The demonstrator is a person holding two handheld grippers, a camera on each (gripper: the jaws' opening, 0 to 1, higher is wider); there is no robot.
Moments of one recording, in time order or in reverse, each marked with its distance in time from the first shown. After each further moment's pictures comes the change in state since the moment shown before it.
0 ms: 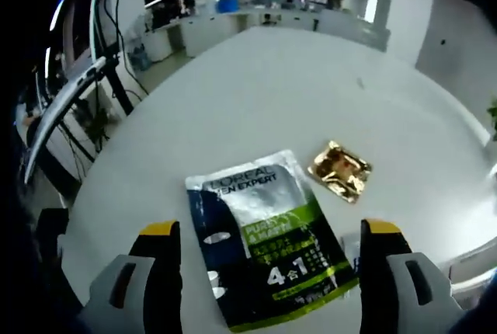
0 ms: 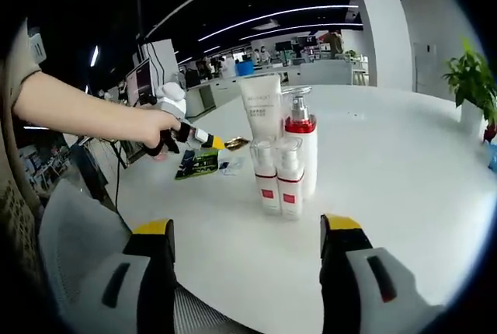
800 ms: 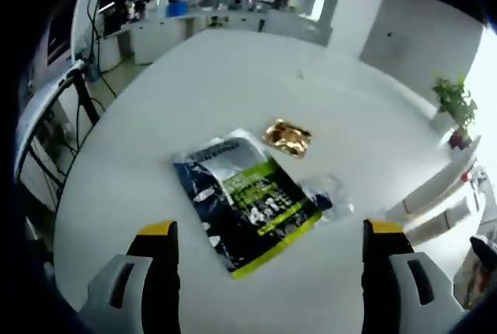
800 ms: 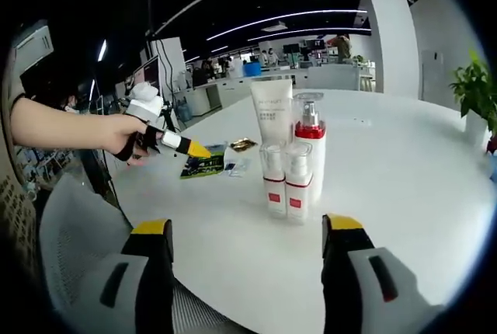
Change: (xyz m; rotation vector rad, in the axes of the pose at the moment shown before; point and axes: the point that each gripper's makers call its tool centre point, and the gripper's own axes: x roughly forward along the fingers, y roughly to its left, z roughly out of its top) left arm -0.054 -0.013 -0.024 0.112 -0.004 -0.287; right arm 0.000 0.007 0.004 -0.041 -0.010 0.023
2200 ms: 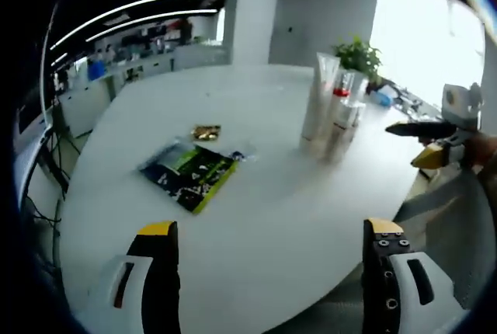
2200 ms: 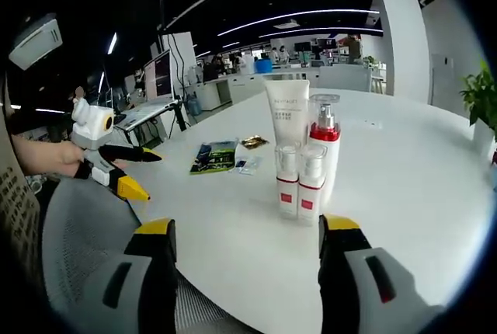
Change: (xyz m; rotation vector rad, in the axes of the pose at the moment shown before) left arm -0.102 -0.024 -0.081 0.414 -0.133 -0.353; right arm 0.001 0.013 0.001 -0.042 0.020 0.052
